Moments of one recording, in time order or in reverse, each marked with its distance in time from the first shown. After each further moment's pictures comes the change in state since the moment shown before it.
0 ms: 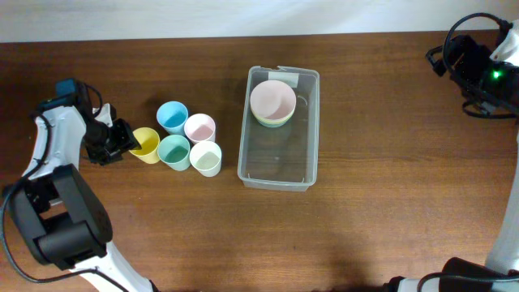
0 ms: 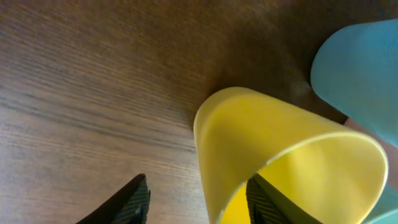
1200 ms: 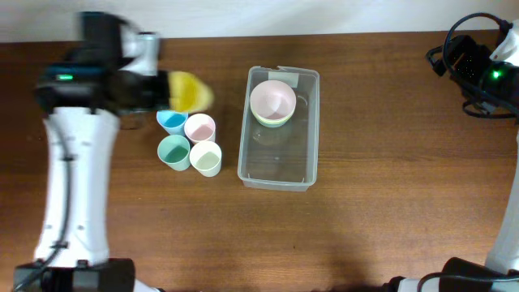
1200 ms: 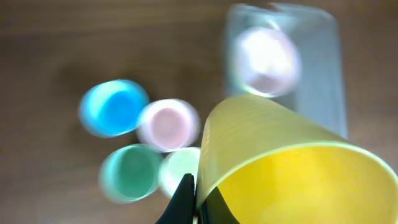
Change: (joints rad) left arm -0.429 -0.301 0.410 -0.236 -0.012 0.054; right arm 0.000 0.000 0.000 0.000 0.000 0.000
